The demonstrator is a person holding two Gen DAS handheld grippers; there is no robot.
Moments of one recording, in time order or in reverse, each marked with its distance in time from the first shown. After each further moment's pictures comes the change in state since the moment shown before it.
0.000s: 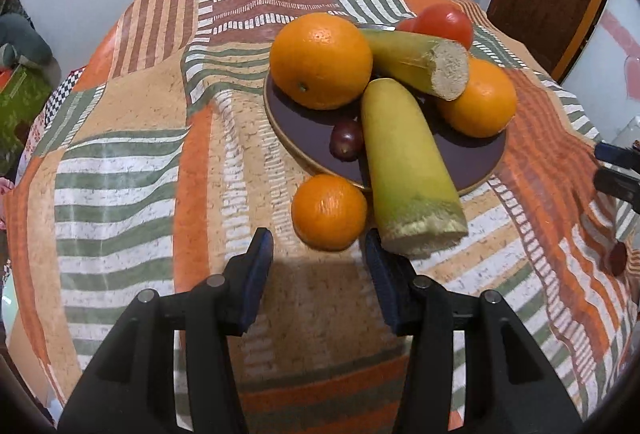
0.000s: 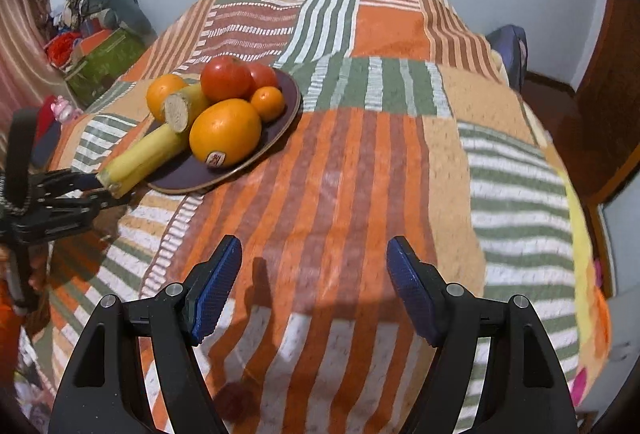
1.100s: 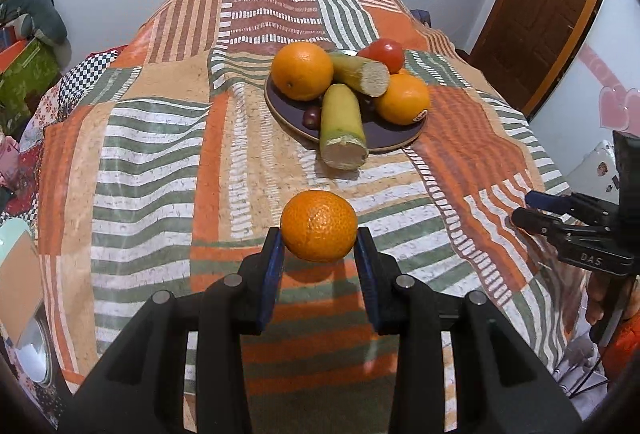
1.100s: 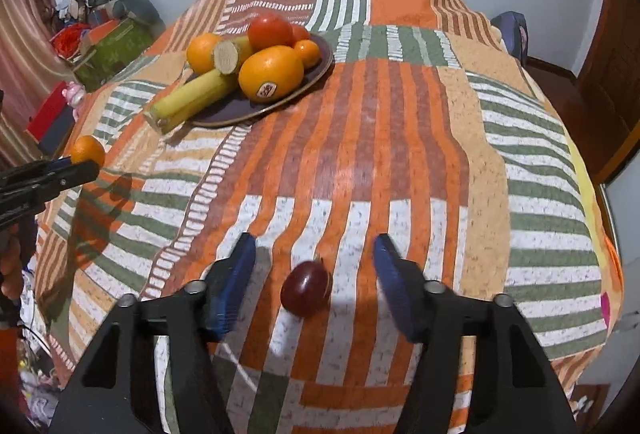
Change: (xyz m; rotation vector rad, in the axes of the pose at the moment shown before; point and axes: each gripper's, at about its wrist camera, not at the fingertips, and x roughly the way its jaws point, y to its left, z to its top) left arm -0.097 -0.011 -0.061 -0.094 -0.086 -0.082; right arm -0.019 0.035 -0.052 0.005 0.036 -0.006
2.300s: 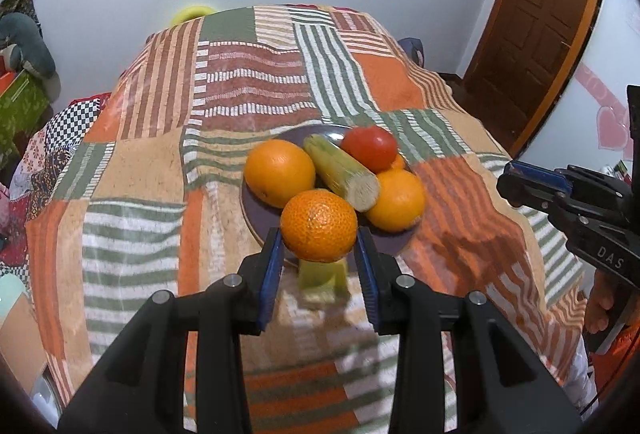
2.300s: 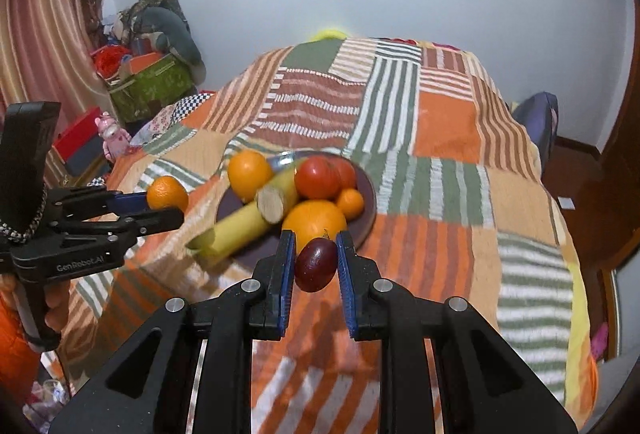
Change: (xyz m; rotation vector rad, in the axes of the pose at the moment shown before) left arm 0.026 -0.011 0.097 0.026 -0.094 -0.017; right arm -0.013 0.028 0.100 -0.156 -0.224 0.074
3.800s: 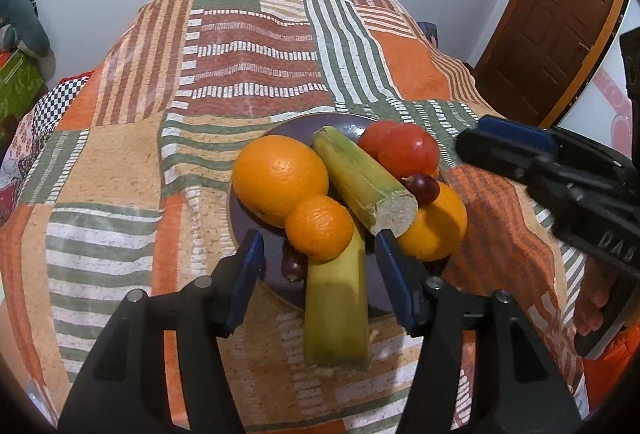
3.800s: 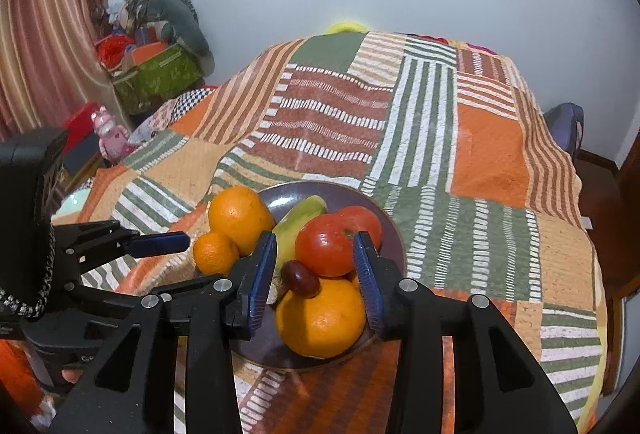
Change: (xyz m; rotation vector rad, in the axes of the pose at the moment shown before) left arm 0.056 0.008 0.018 -0.046 0.083 0.000; right arm 0.061 -0.007 0.042 -0.019 0.025 0.050
